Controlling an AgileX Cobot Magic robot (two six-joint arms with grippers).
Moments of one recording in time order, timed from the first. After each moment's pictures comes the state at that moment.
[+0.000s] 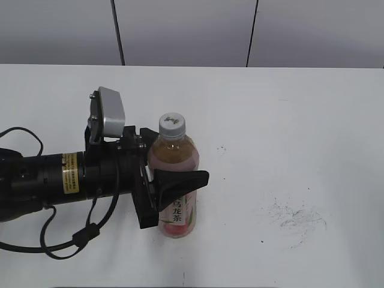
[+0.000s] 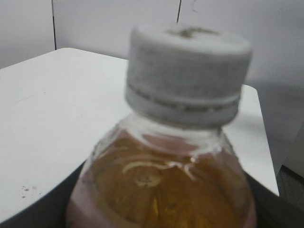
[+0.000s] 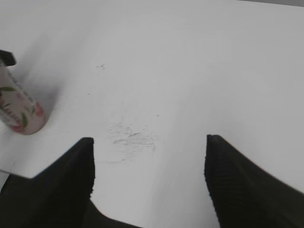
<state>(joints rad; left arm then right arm) -0.45 1.92 -0.58 0.93 -1.22 -0.36 0.09 0.28 -0.61 0.18 0.94 -0.23</state>
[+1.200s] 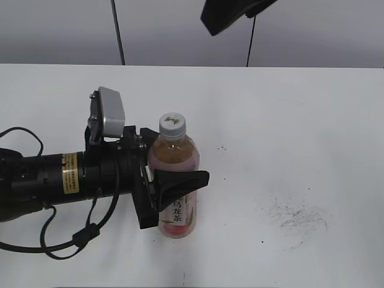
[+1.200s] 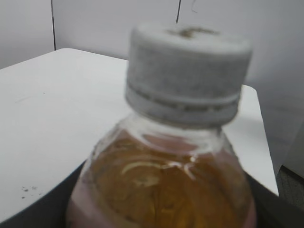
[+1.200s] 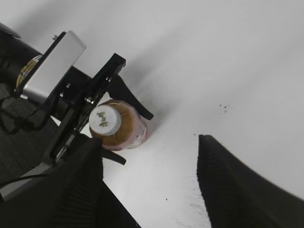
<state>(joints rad) -0.45 1.92 -0.58 0.93 -1.22 -0.36 0.67 1.57 -1.70 0.19 1.20 -0.26</state>
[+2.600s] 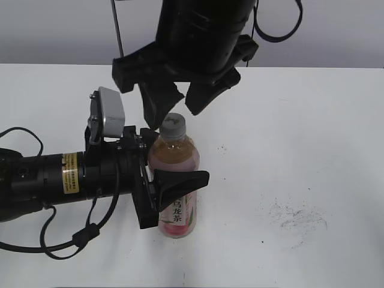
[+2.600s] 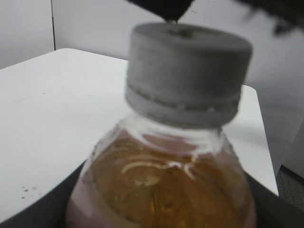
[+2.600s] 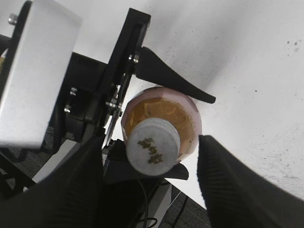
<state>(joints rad) -0.45 1.92 -0.58 0.93 -1.22 -0.36 0.84 1.81 -1.70 0.12 1.22 0.11</state>
